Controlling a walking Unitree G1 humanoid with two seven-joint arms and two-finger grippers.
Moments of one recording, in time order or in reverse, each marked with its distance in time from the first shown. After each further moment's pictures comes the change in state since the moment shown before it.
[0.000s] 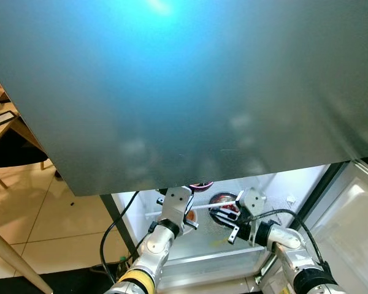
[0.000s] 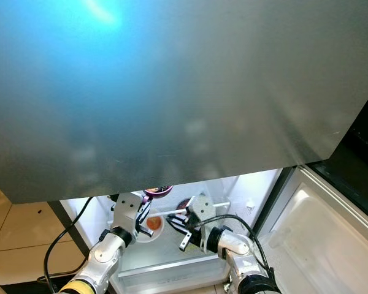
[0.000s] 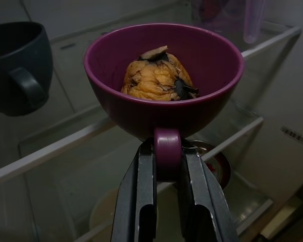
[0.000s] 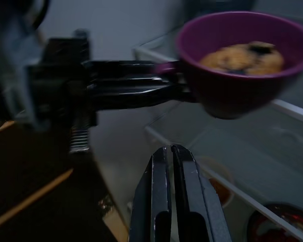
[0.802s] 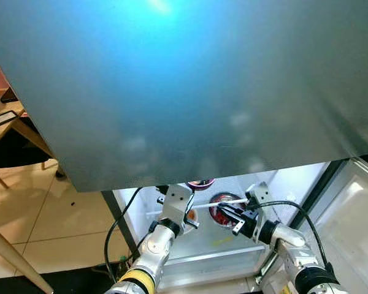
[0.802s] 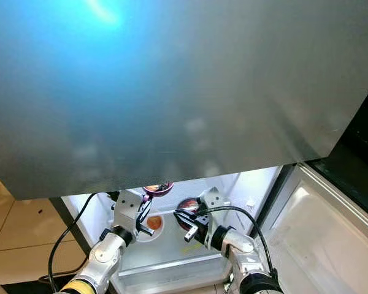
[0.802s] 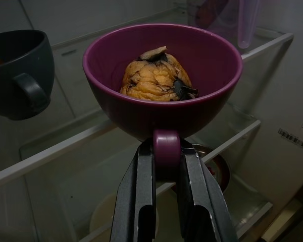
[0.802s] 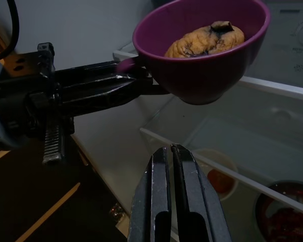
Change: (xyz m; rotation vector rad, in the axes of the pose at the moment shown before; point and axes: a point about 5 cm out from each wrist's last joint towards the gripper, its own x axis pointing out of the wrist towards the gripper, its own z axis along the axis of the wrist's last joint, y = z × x) left arm 0.001 0.000 0.003 0.009 -0.020 -0.005; right arm -0.003 -0.007 0.000 0.132 -0.006 -0.042
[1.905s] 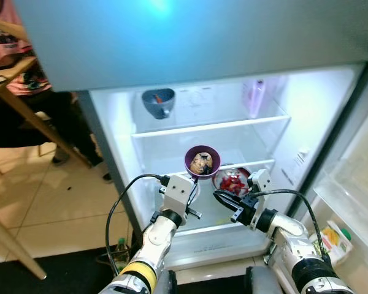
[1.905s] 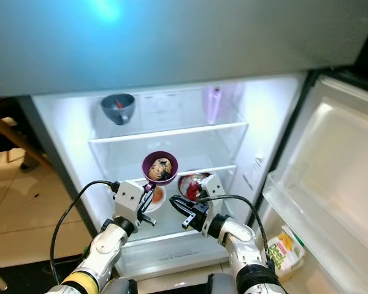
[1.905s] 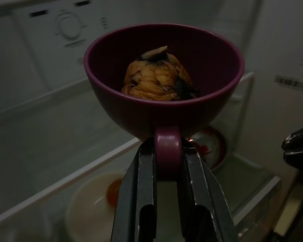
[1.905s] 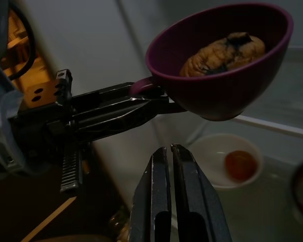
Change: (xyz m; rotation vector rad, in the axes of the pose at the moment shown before) left arm 0.012 0.002 0.025 0.022 -0.119 -0.017; right arm 0.008 0.001 0.028 0.027 -0.116 0.050
